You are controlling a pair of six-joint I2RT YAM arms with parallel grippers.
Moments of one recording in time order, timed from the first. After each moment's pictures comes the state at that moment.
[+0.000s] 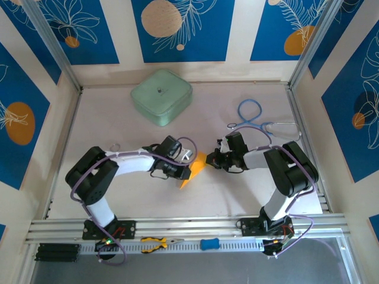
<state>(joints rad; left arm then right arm) -0.75 1.70 0.89 -0.25 0.53 -0.43 0.38 1.69 0.60 0.16 -0.63 0.78</state>
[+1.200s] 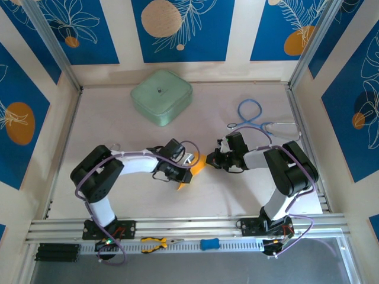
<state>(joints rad) -0.79 1.74 0.87 -0.28 0.50 -0.44 0.38 1.69 0.60 0.17 -0.63 0.79</state>
